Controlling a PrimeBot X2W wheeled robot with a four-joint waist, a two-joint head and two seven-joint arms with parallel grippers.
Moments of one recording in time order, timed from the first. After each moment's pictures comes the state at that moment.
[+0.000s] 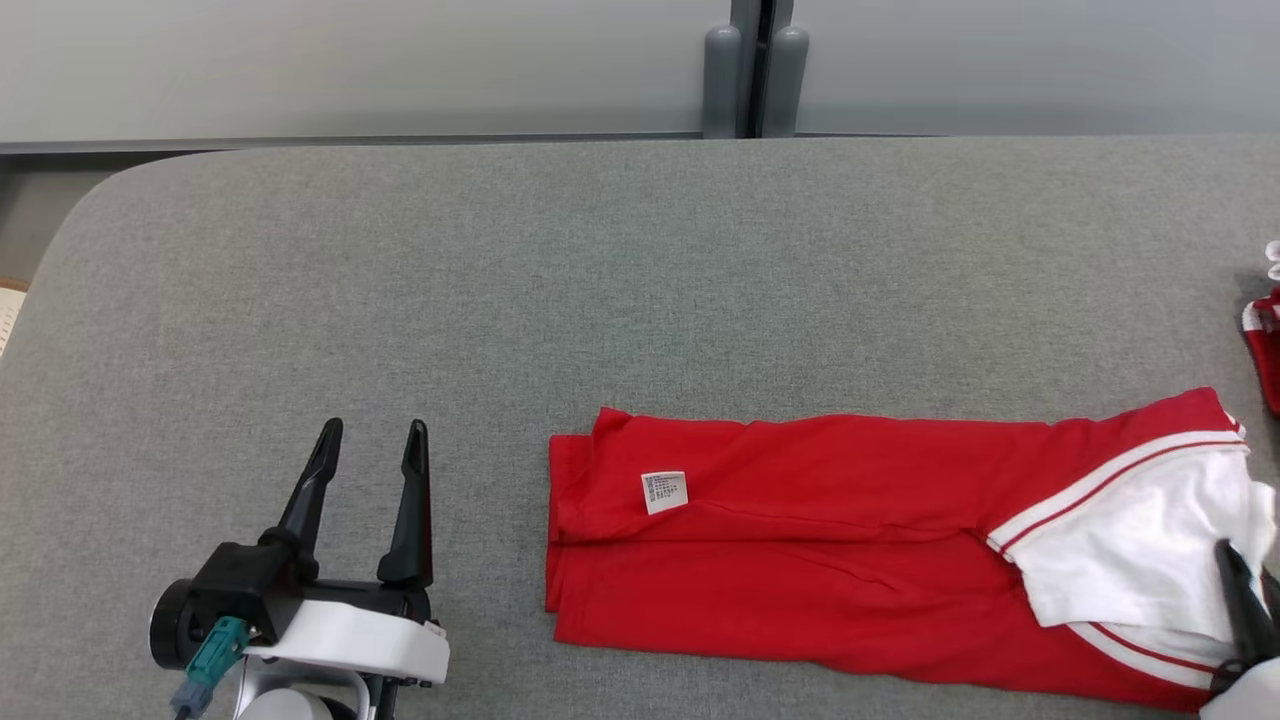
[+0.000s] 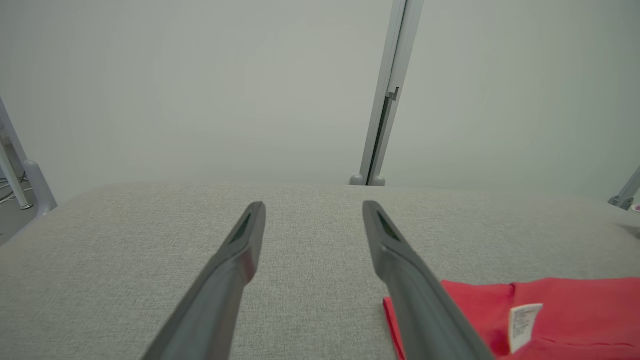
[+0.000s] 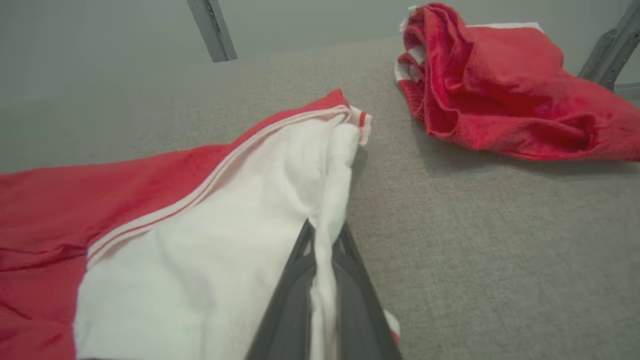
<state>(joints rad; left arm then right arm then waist) -0.08 0.16 -0.23 0.10 -0.35 0.09 -0.26 0.02 -0.42 0.03 0.39 0.57 0.13 -0.10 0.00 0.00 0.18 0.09</state>
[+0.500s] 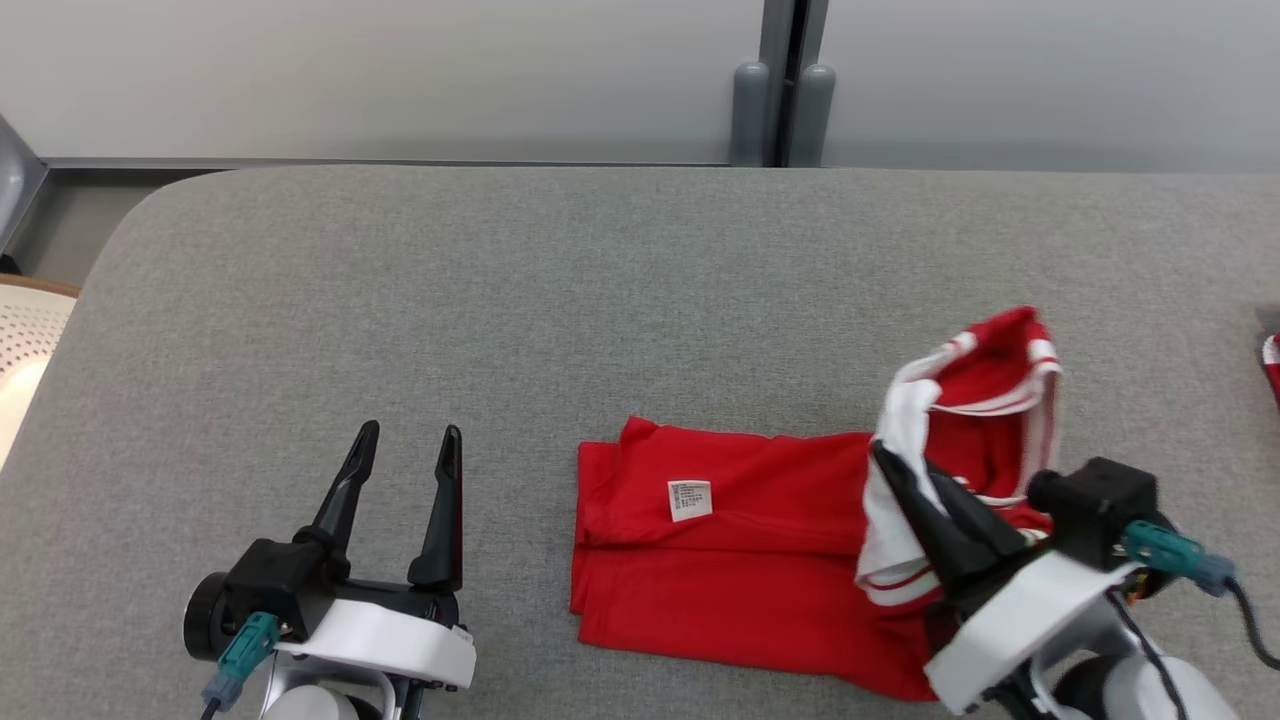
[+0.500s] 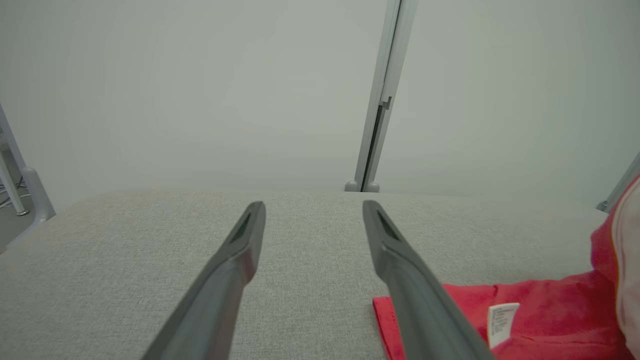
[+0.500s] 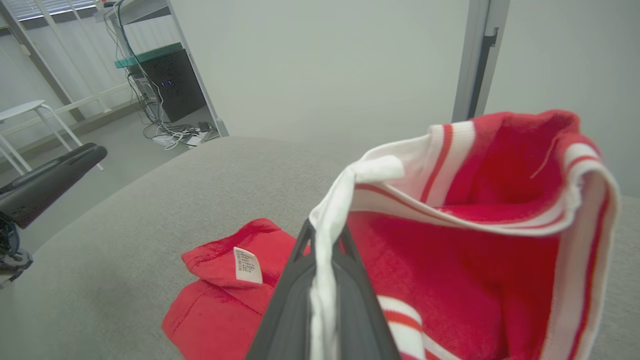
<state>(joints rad) -0.08 0.14 -0.27 0.12 -0.35 0.06 -0.26 -0.08 -0.28 0.32 -0.13 0.40 0.13 0.21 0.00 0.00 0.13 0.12</state>
